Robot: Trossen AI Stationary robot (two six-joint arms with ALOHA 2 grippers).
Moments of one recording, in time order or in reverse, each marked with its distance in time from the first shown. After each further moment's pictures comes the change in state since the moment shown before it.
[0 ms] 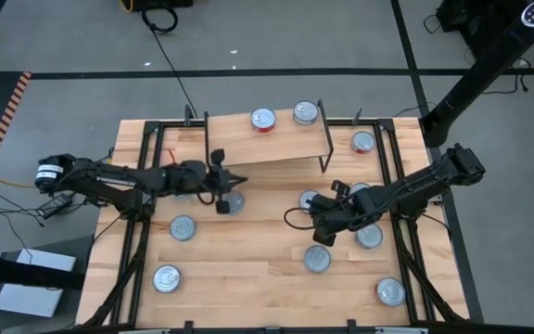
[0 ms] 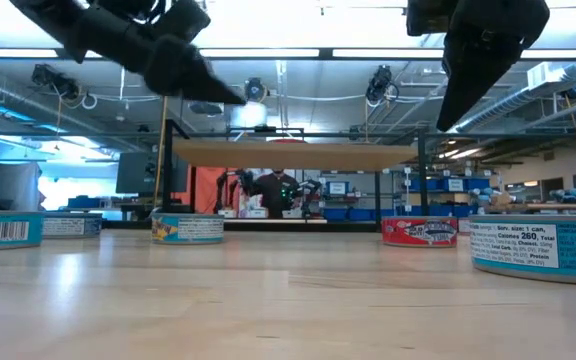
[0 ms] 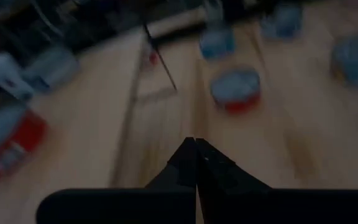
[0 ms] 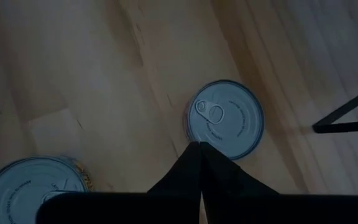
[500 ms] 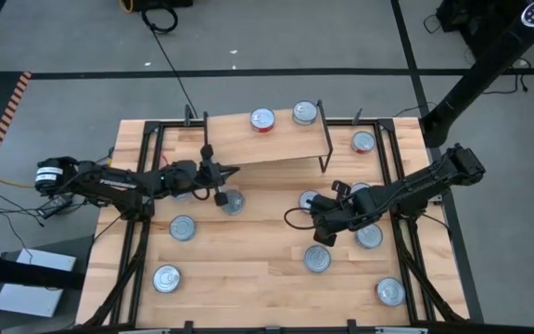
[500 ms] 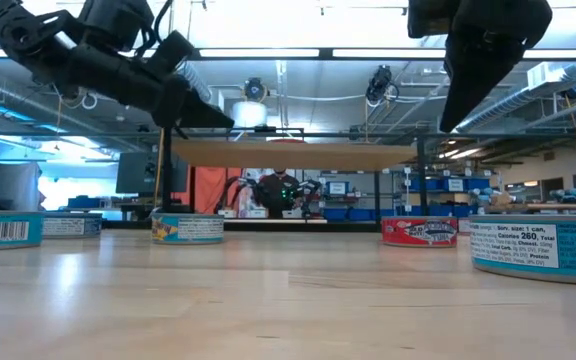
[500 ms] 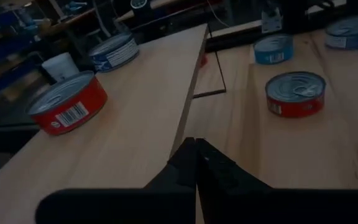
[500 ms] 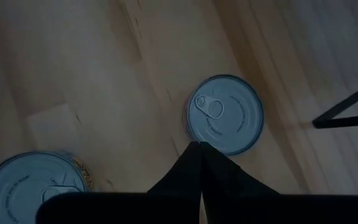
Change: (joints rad) left arm 0.093 0.001 -0.195 0.351 -0.072 -0.019; right arm -0.009 0.000 0.000 -0.013 -0.010 0.003
